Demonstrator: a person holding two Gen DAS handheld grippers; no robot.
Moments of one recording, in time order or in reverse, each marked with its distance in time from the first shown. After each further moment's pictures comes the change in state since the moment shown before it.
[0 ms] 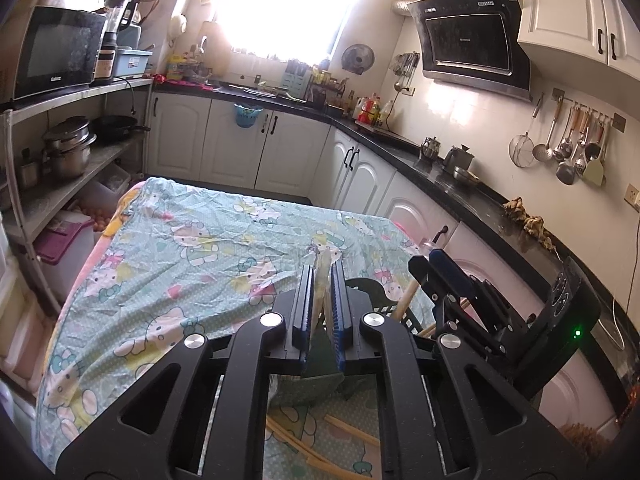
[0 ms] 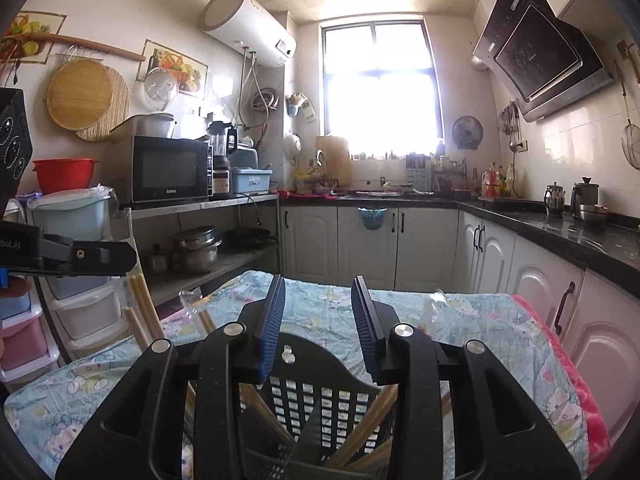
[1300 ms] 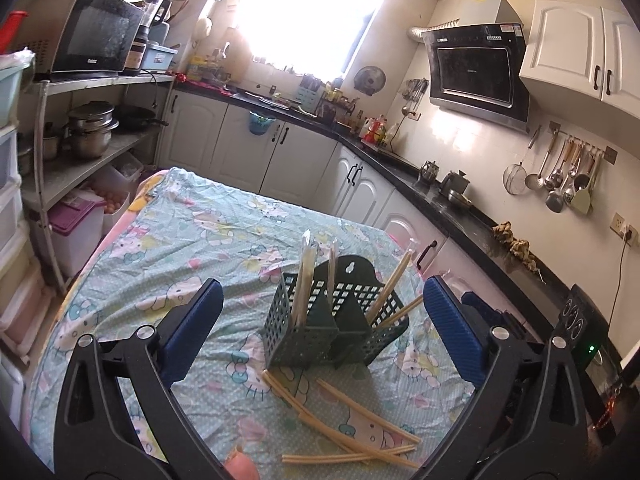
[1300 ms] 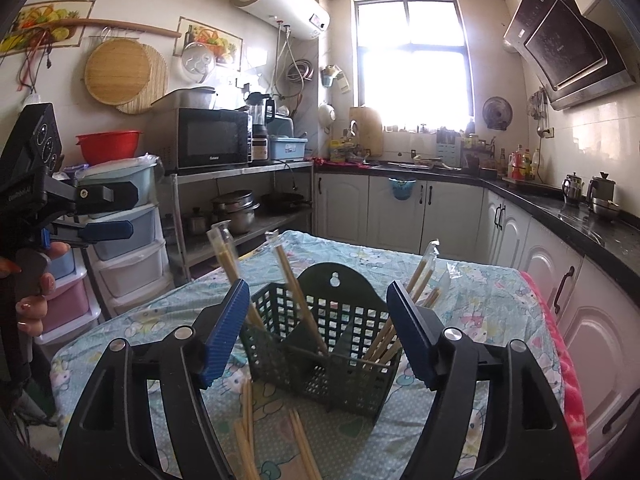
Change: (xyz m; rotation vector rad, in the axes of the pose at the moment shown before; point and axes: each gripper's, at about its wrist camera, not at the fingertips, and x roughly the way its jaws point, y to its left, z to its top) left arm -0.074 0.015 -0.036 -0.098 -0.062 -0.009; right arm -0.089 0.022 -0.003 -0.045 0.129 0.117
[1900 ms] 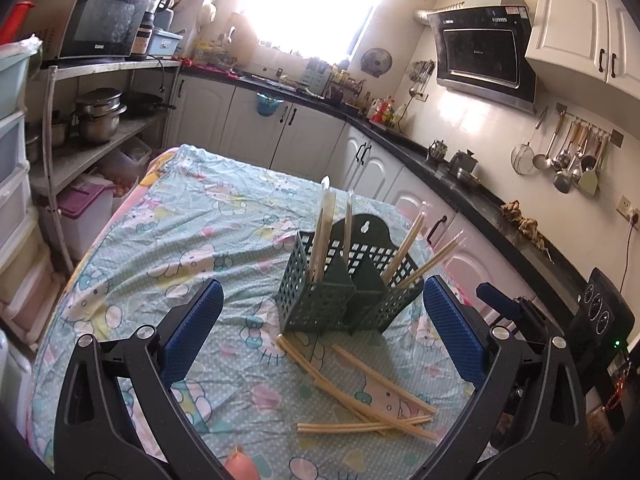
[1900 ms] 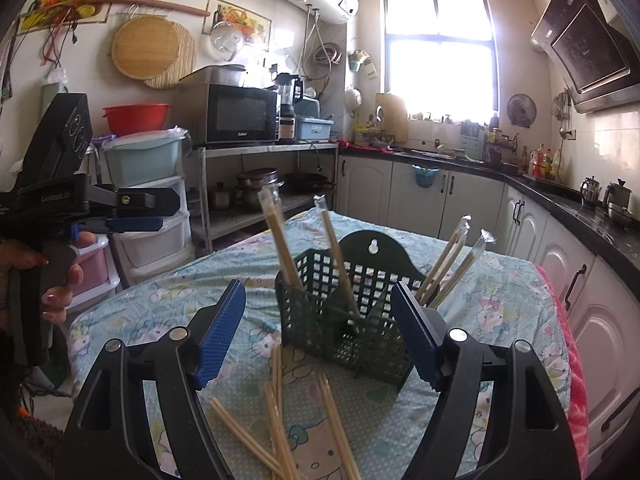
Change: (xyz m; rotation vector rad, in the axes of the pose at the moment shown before) left arm -0.003 0.009 -0.031 0.010 0.066 0.032; right arm -0.016 0.031 -0.018 -0.058 0.075 0.072
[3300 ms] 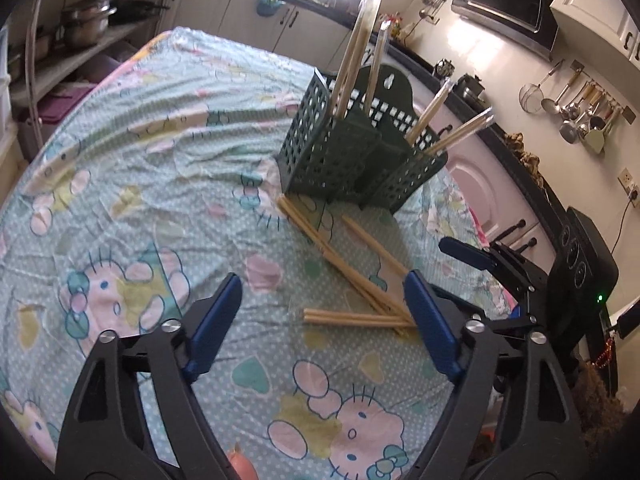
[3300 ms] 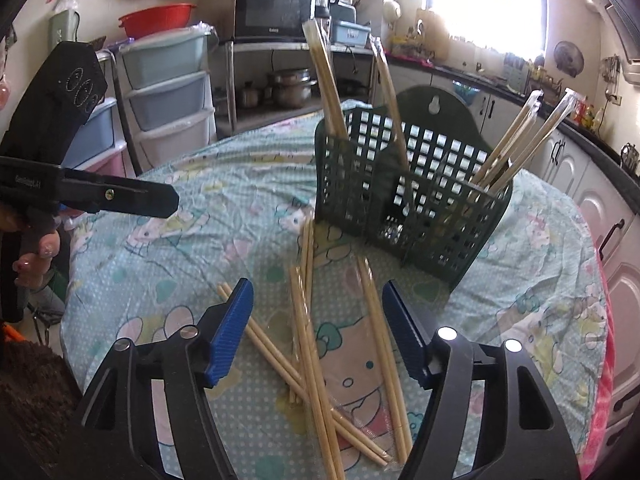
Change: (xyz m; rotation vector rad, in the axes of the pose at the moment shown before) left arm 0.037 0.027 -0.085 -0.079 0.347 -0.061; right arm 0.047 0.018 -0.068 -0.065 0.365 0.099
